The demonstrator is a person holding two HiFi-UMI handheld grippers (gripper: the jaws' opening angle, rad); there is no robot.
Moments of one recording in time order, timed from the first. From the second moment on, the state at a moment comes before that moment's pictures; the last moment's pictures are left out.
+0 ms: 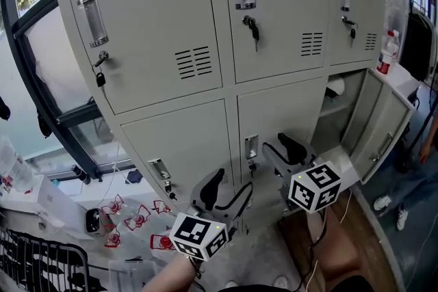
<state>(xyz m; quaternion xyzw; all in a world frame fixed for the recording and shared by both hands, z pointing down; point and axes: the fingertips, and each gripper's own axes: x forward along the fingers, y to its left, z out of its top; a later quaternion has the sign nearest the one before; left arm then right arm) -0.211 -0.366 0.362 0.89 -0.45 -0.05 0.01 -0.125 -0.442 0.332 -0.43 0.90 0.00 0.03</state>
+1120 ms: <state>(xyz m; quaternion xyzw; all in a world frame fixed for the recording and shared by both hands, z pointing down) -0.006 -0.282 0.357 0.98 -0.20 -0.05 0.02 0.129 -0.288 0.335 -0.66 0.75 0.00 0.04</state>
